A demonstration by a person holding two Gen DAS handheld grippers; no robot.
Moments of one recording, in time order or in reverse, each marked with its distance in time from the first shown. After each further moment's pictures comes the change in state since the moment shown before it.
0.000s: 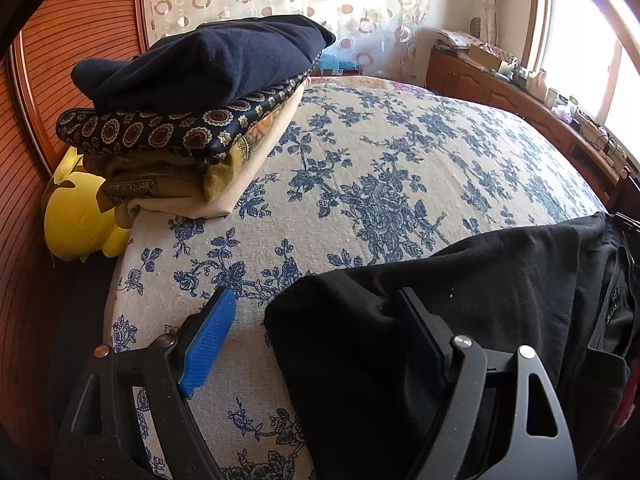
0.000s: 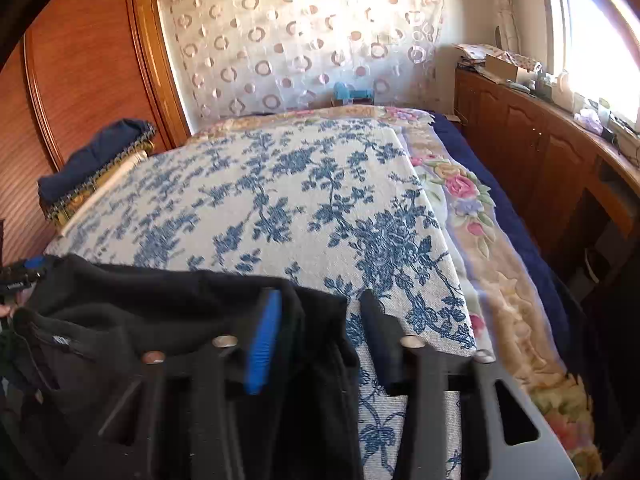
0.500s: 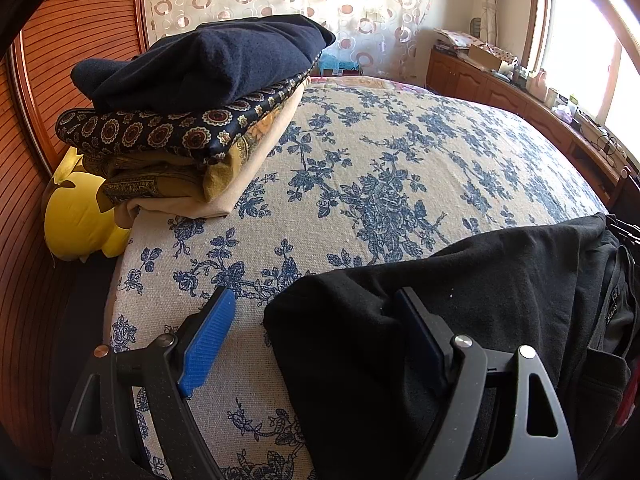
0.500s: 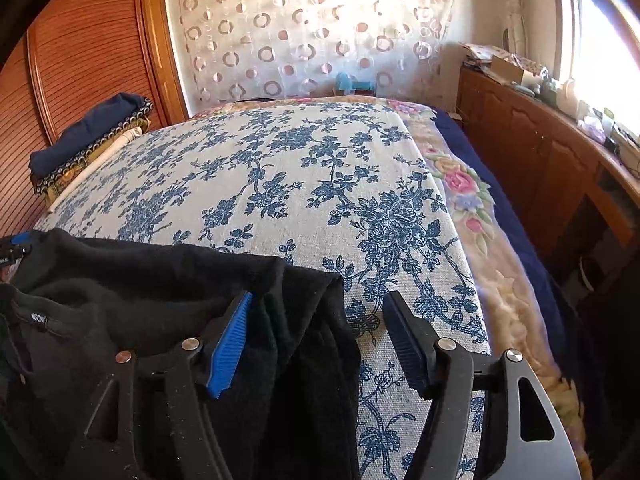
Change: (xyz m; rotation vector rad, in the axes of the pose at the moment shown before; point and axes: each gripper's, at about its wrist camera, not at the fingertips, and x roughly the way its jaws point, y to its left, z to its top) left arm 0.000 -0.001 0.000 0.000 0.000 -0.001; right arm 0.019 0.006 -0.008 -0.056 0.017 -0.017
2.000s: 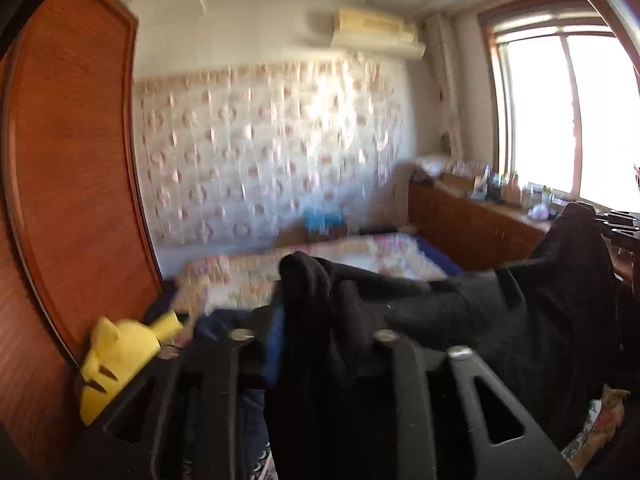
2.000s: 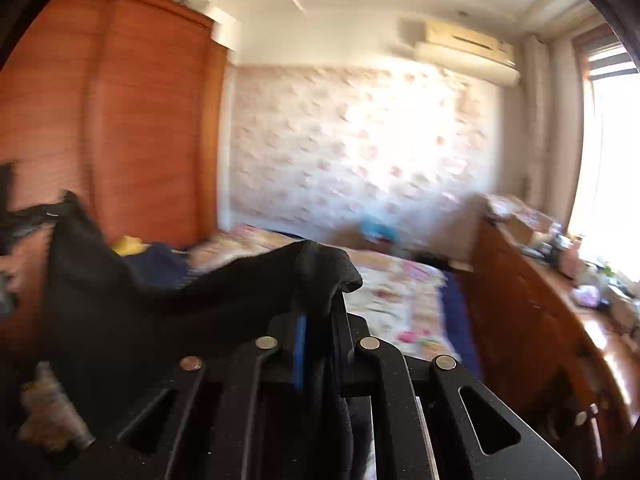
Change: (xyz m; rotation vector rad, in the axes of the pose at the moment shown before) left arm -0.105 -0.030 0.226 0.096 -0.447 -0.033; right arm -0.145 0.029 0.197 -0.216 -0.342 -0.065
